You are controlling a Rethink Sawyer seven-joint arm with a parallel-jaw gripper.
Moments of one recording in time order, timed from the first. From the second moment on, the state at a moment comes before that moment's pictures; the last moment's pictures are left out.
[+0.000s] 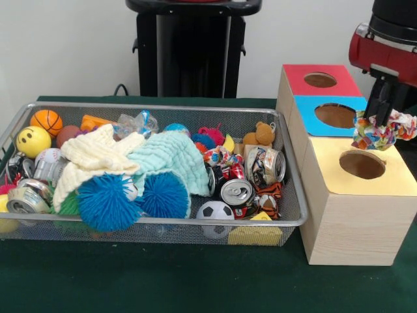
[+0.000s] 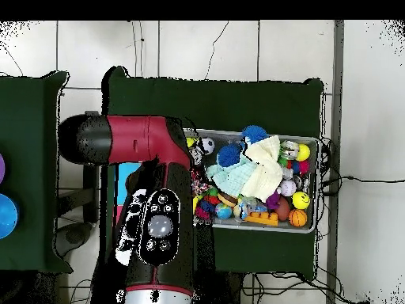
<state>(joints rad) 0.16 -0.55 -0.17 1.25 0.11 0.86 2.49</state>
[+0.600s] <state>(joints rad) 0.16 -0.52 -0.17 1.25 0.11 0.81 2.49</state>
